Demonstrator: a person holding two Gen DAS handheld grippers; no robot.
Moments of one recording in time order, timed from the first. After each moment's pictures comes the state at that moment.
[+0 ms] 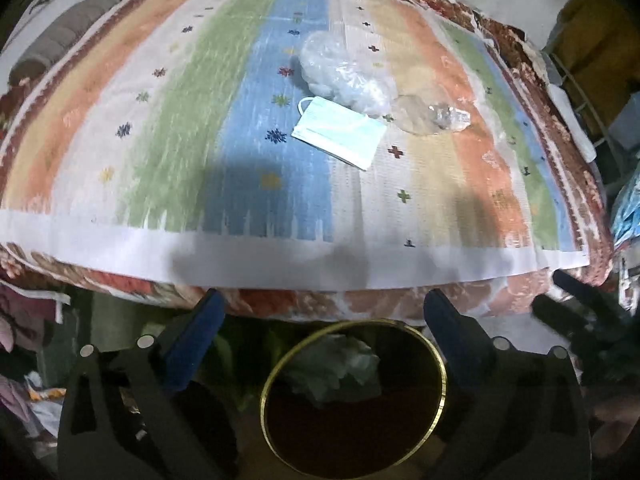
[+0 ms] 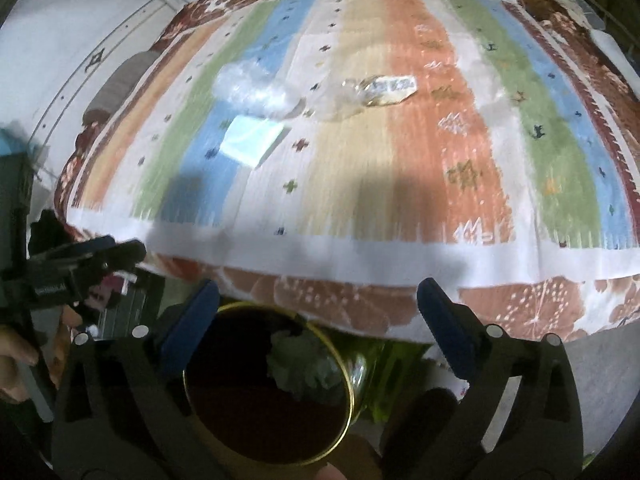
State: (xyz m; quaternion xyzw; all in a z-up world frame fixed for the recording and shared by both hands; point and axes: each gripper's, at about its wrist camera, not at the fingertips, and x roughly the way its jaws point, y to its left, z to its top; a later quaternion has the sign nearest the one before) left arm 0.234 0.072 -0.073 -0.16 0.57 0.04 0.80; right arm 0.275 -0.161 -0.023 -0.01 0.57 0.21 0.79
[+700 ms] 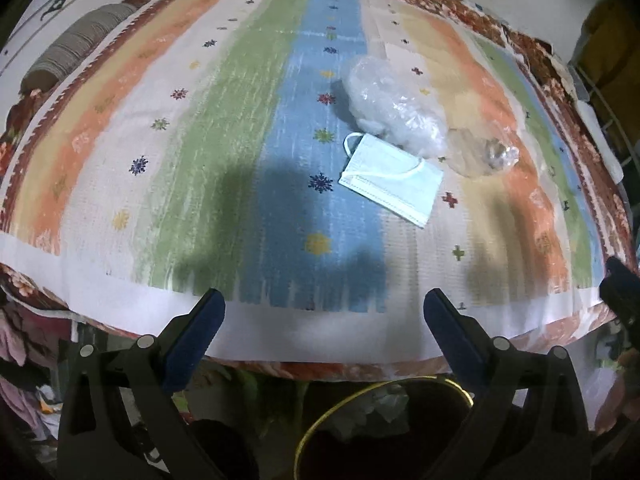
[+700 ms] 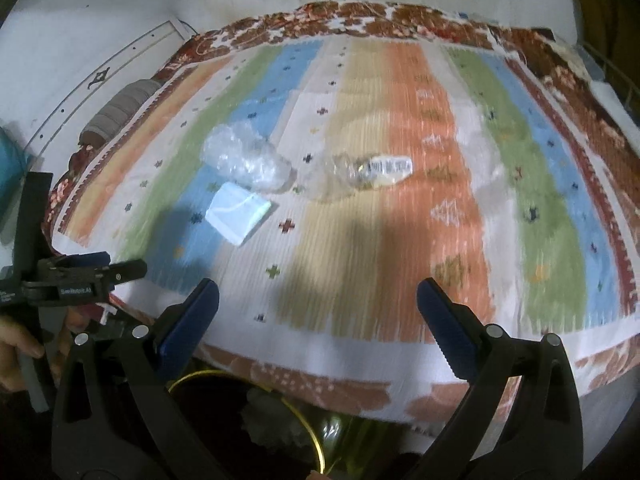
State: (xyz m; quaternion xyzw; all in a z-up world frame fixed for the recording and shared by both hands) left arm 0.276 0.107 -0.089 -0.14 0.56 0.08 0.81; right arm 0.320 -0.147 -0.007 -0.04 0.49 0.21 0.85
